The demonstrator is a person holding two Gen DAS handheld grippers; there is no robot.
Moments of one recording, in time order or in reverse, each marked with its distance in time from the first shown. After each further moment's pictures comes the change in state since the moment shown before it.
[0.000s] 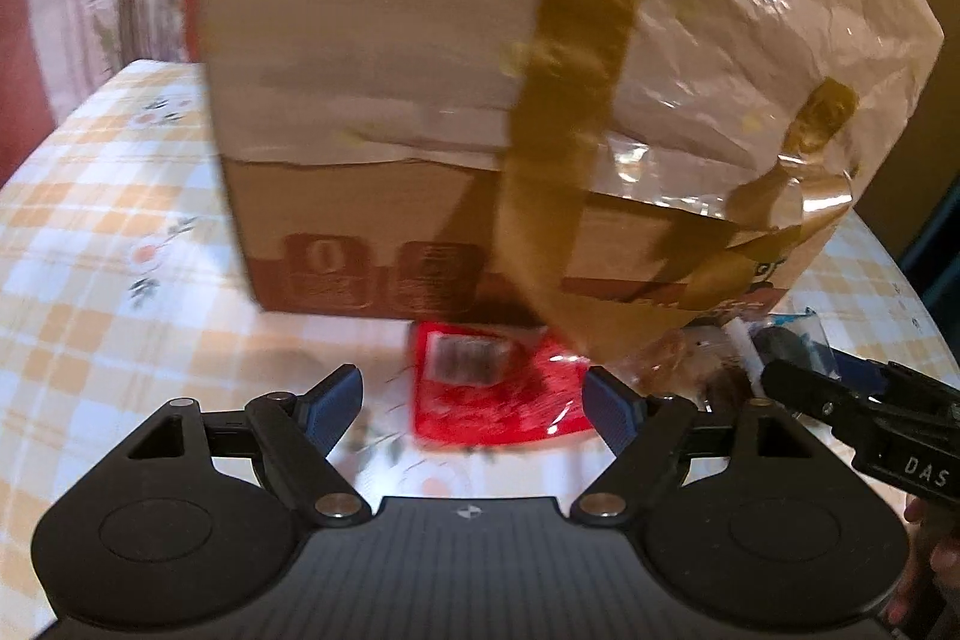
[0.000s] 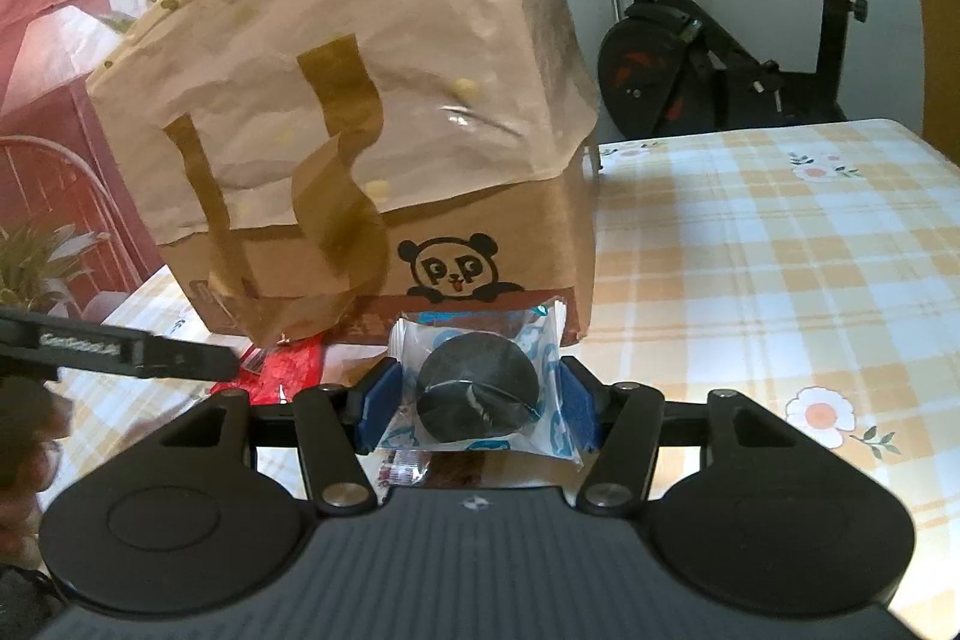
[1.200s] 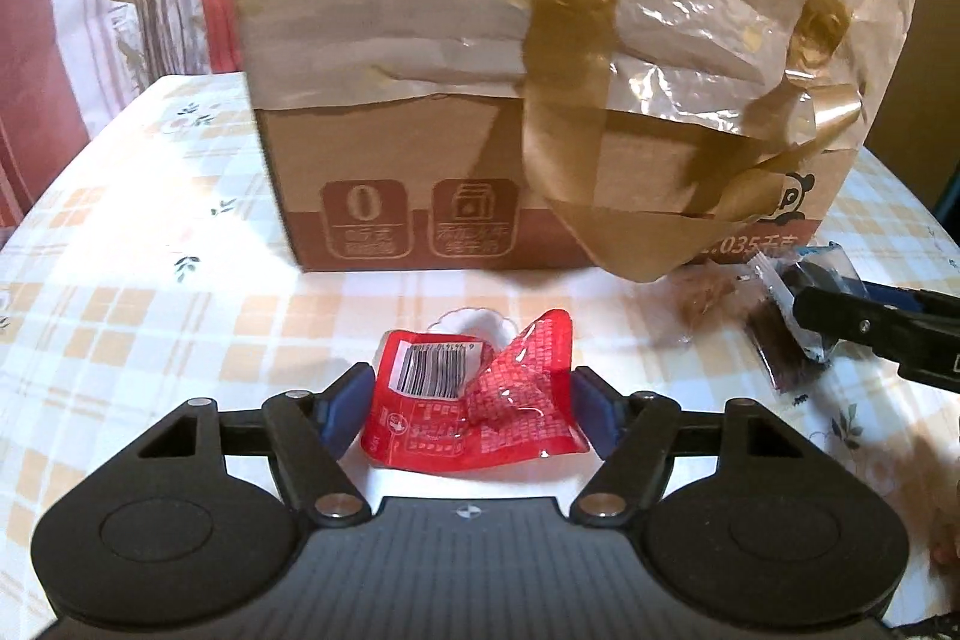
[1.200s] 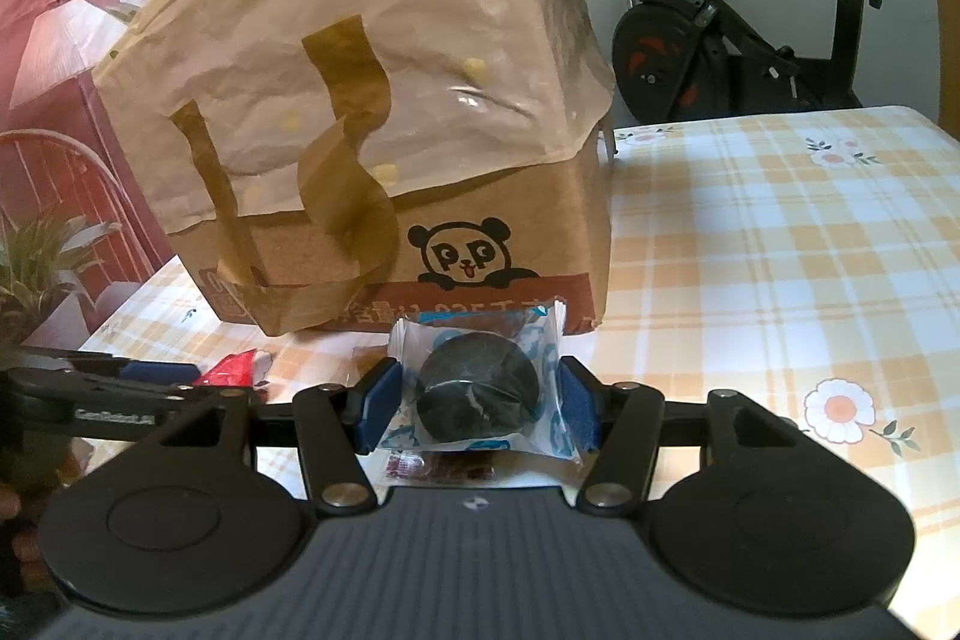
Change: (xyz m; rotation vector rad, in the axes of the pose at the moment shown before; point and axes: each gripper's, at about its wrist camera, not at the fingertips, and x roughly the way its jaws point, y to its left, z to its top) left arm 0.006 -0.004 -0.027 0.060 -0.013 0.098; right arm 0.007 -0.001 -0.001 0.003 0.028 0.029
